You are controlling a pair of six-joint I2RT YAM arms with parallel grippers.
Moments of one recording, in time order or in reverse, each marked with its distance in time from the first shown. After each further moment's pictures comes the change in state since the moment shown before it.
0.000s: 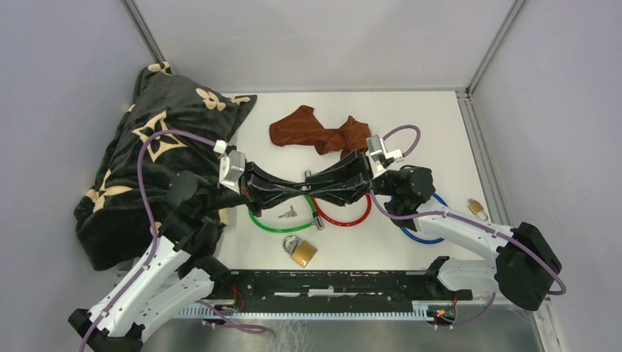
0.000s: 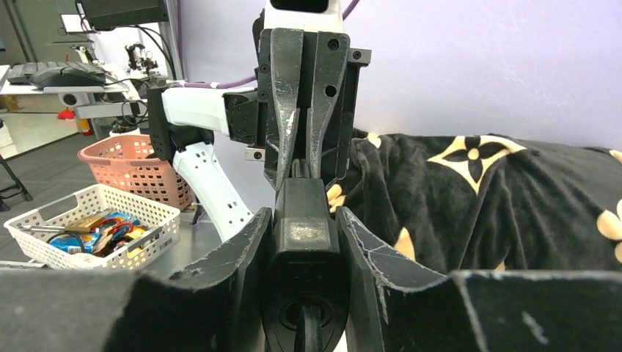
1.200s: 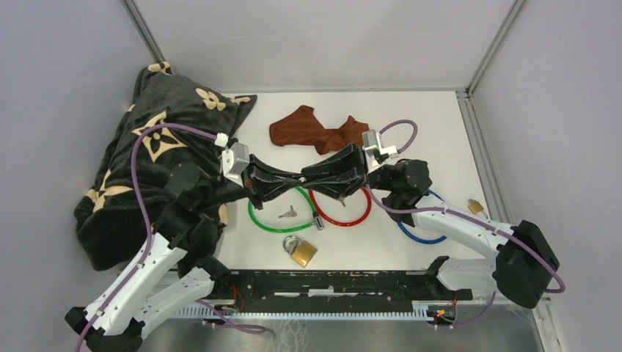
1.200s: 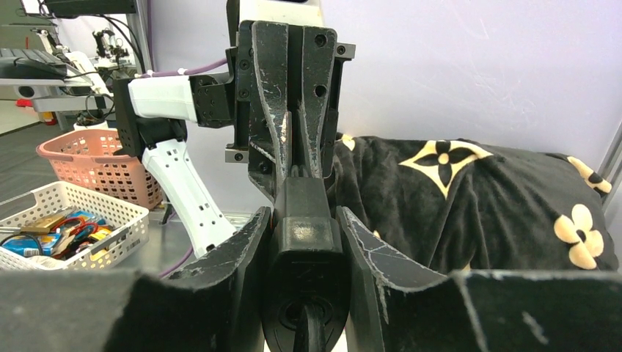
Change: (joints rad) left arm -0.014 0.035 0.108 -0.167 -0.106 0.109; right arm 0.002 0.031 0.083 -0.089 0.019 -0.098
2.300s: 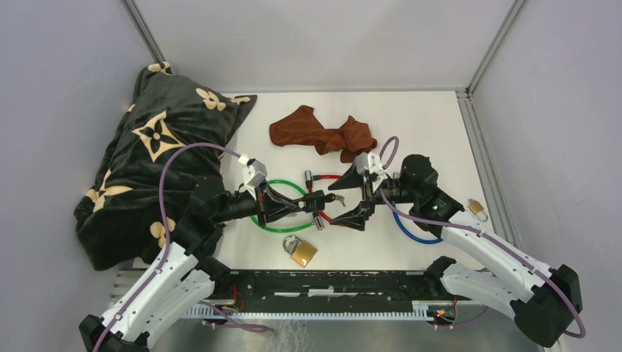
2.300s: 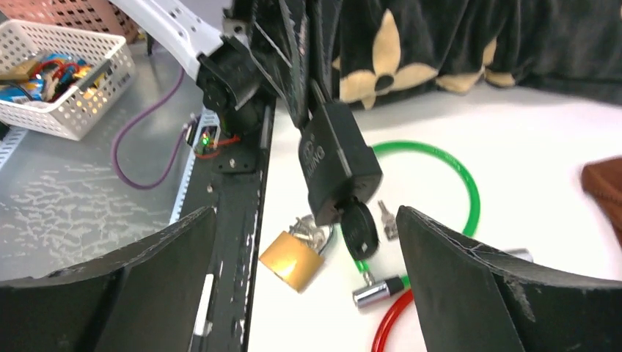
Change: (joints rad) left arm 0.105 -0.108 -0.288 -0.066 0.050 -0.093; right arm -0.129 -0.296 -0.065 -0.880 -0.156 -0.375
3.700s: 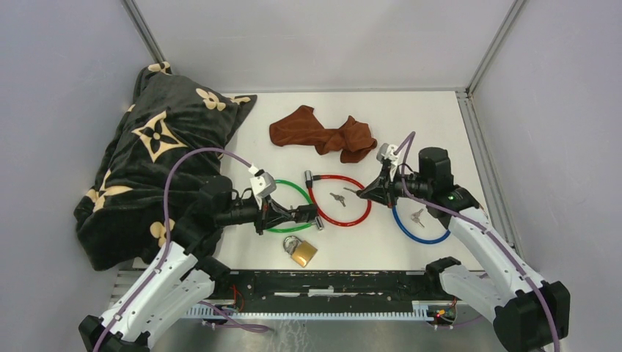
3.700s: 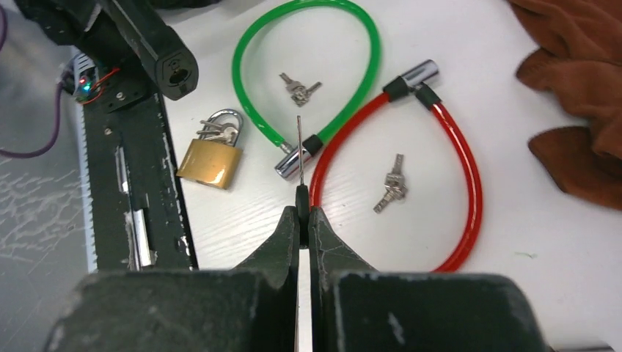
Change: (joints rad) left arm 0.011 -0.002 0.021 -0.319 -0.042 0.298; right arm -0.327 0.014 0.005 -0.476 0.019 -0.258
